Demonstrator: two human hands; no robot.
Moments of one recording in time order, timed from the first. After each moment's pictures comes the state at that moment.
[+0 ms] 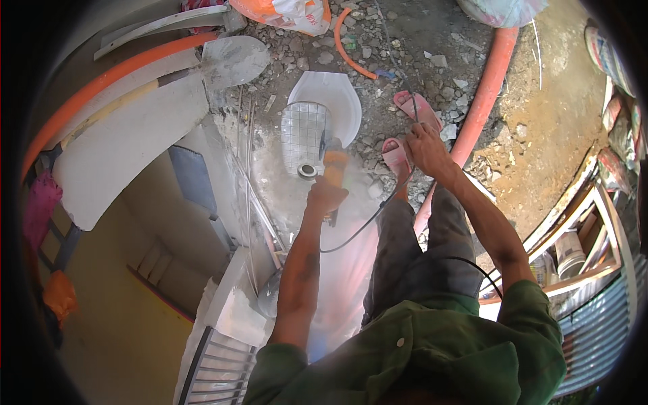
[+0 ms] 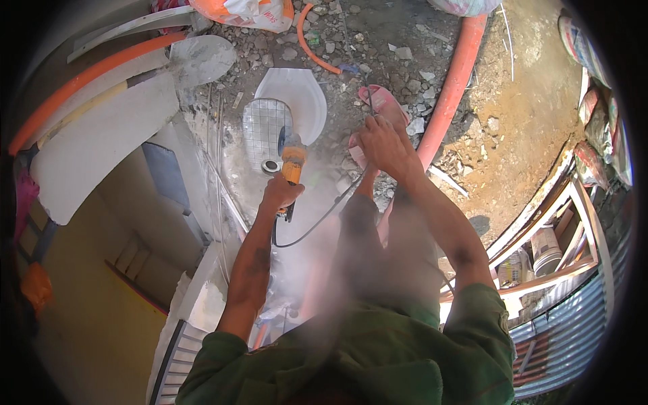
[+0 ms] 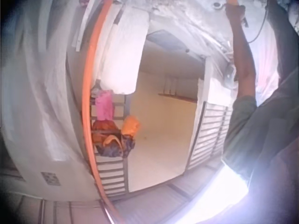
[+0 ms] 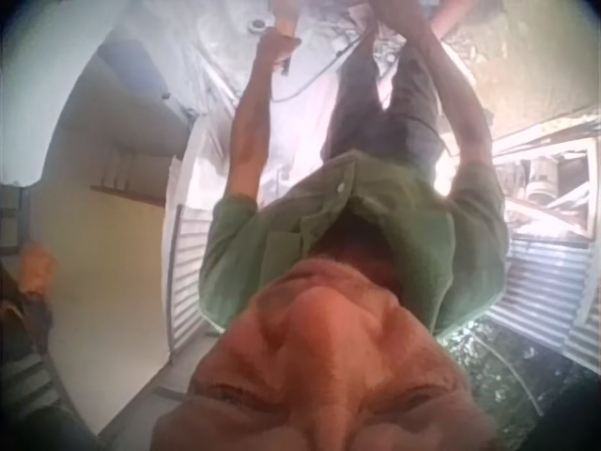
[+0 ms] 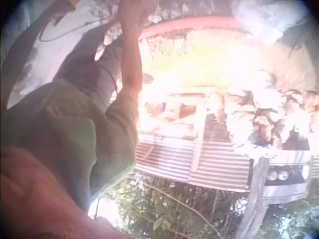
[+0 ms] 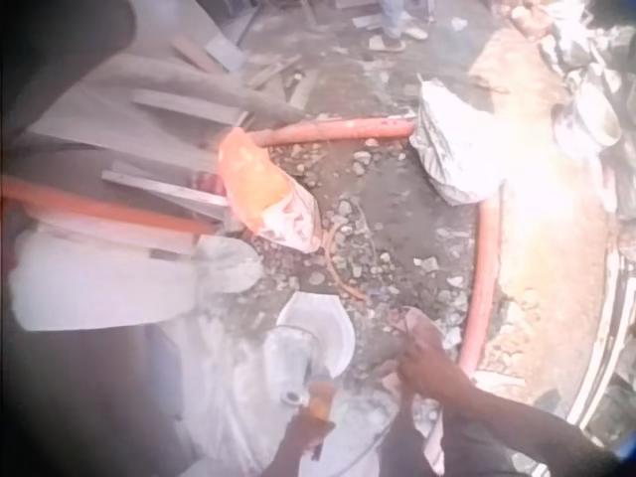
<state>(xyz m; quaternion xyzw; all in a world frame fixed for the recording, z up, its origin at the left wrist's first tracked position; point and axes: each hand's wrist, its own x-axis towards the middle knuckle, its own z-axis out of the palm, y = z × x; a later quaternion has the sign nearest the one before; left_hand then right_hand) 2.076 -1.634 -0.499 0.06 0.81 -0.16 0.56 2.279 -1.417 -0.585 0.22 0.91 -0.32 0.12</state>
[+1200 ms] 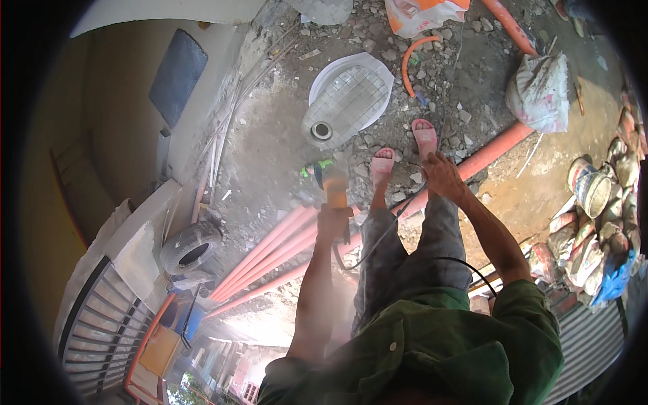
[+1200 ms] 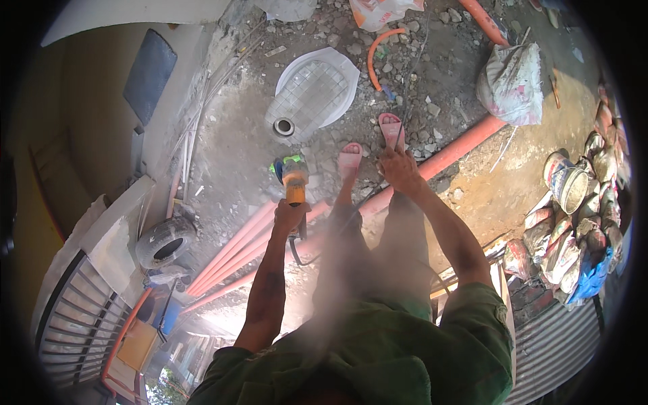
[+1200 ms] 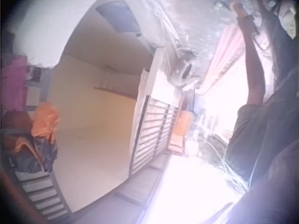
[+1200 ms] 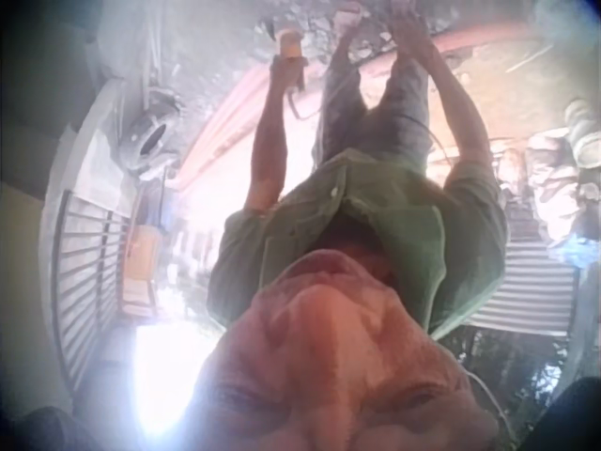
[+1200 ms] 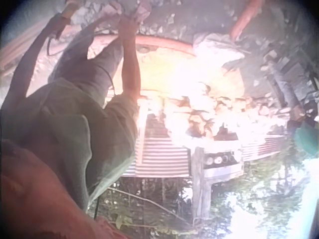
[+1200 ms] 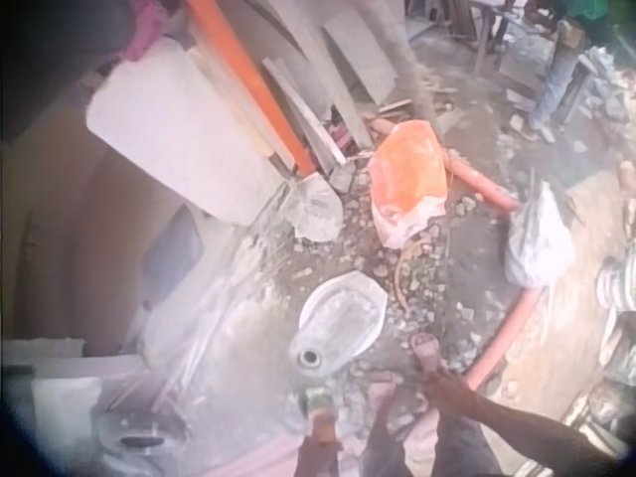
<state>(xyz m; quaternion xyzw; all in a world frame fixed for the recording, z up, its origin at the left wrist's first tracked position) 2.180 -1.793 -0.438 -0.28 0.79 0.20 0.50 2.233 -1.462 -0.523 -0.04 0.95 -0.24 0.21</state>
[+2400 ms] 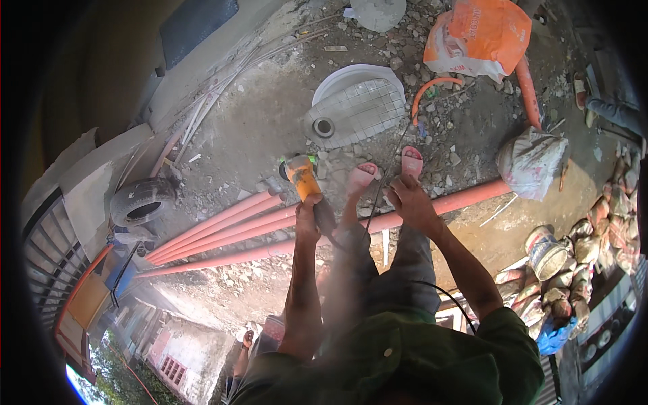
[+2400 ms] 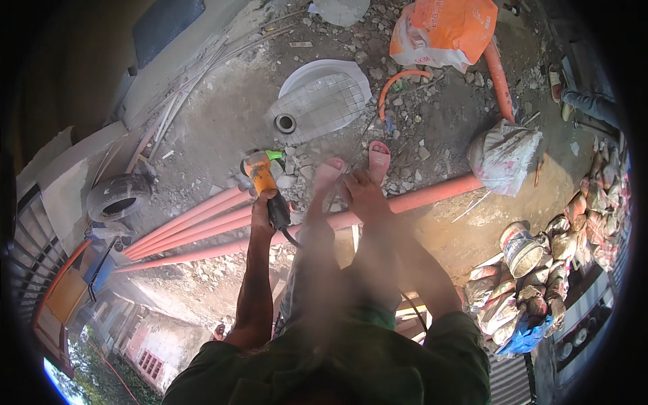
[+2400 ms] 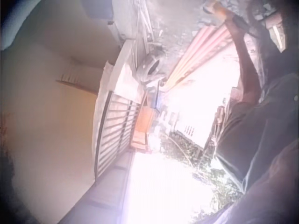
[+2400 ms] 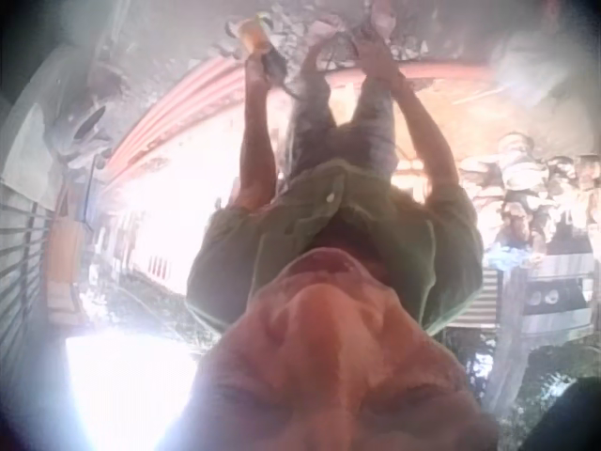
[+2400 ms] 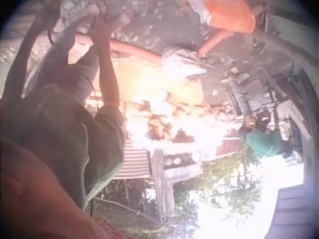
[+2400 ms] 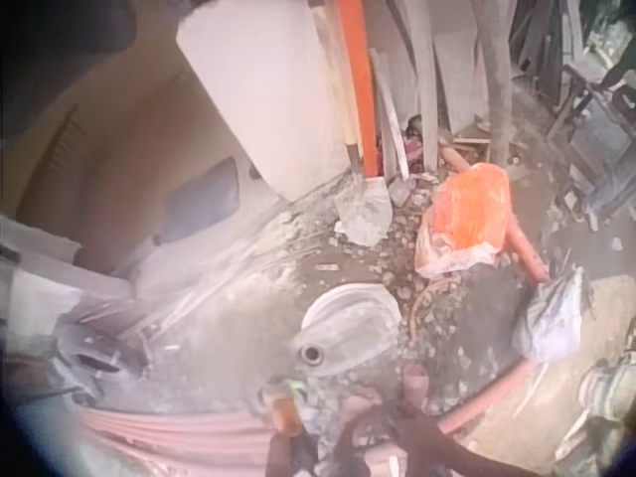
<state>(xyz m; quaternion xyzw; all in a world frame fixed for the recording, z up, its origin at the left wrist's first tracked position) 2.216 -1.818 -0.488 -0.52 0.41 0.72 0.20 2.169 -1.520 -0.476 -0.13 0.88 -0.42 0.18</state>
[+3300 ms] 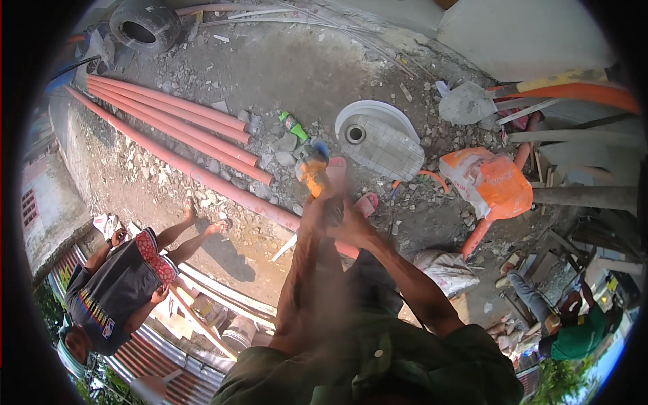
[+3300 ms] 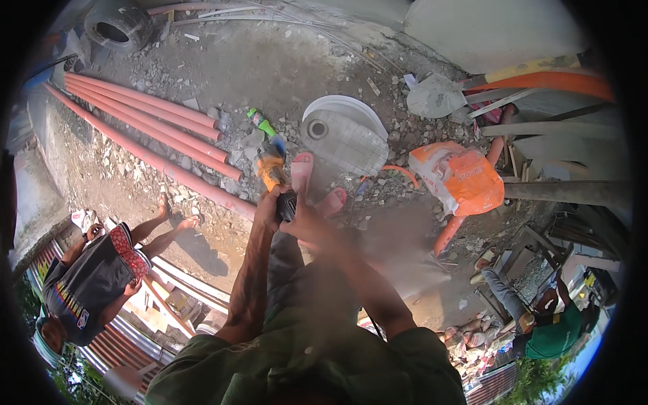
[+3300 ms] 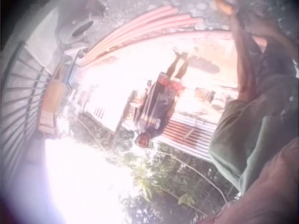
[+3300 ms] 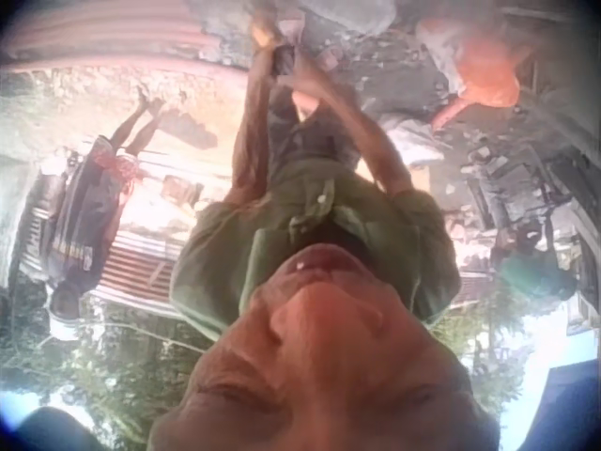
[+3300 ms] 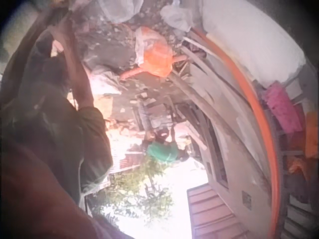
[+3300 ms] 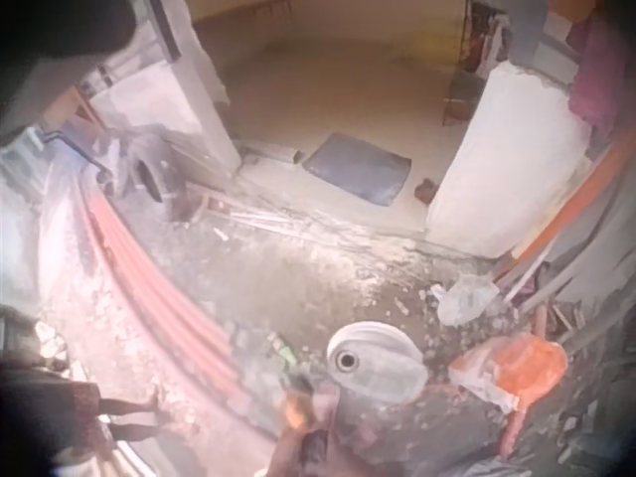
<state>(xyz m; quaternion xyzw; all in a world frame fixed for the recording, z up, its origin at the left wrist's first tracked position) 2.207 -1.754 -0.413 -0.59 0.16 0.79 -0.09 2.125 -1.640 -0.401 -0.22 0.69 -0.29 0.62</state>
